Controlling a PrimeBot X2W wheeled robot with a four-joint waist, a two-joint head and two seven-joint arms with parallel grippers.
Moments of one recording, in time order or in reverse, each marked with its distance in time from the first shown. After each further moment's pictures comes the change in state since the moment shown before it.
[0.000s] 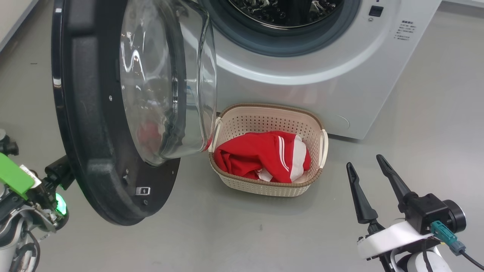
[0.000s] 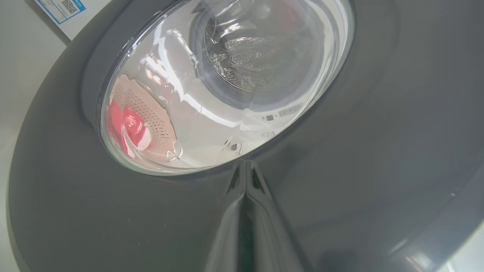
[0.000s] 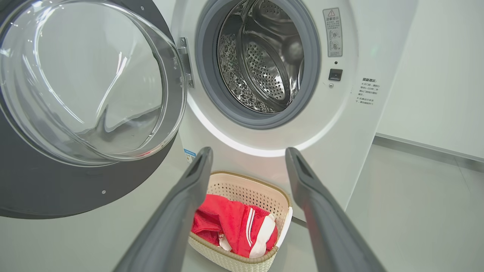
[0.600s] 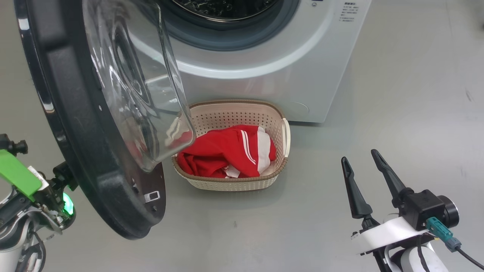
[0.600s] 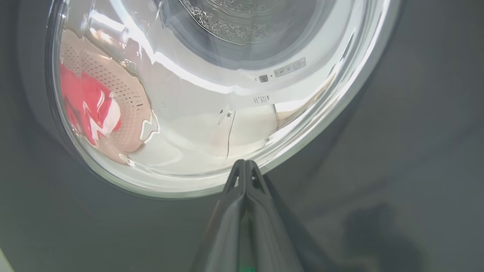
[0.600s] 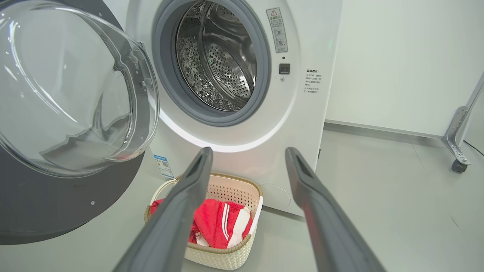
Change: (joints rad) left arm 0.017 -0.008 -0.014 -0.055 0.000 0.001 0.009; right arm -0.031 0.026 0.009 0.020 0.009 0.001 -0.020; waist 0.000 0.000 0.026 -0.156
